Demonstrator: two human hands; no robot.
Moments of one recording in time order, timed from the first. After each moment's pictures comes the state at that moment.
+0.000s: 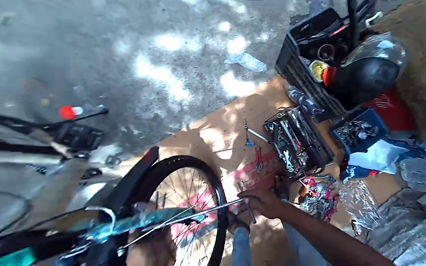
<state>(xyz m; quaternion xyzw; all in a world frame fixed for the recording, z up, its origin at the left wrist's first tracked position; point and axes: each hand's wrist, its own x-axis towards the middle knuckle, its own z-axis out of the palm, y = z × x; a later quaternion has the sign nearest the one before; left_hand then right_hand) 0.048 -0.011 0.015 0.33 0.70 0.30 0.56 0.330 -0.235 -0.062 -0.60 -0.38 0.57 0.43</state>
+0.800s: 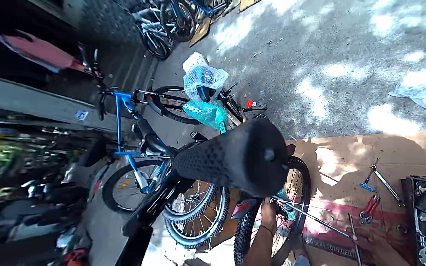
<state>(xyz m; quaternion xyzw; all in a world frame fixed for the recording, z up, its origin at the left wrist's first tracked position) 0.051 -0.012 -0.005 0.26 0.73 0.32 0.54 0.329 -0.224 -0.112 -0.51 -0.10 0.76 0.39</state>
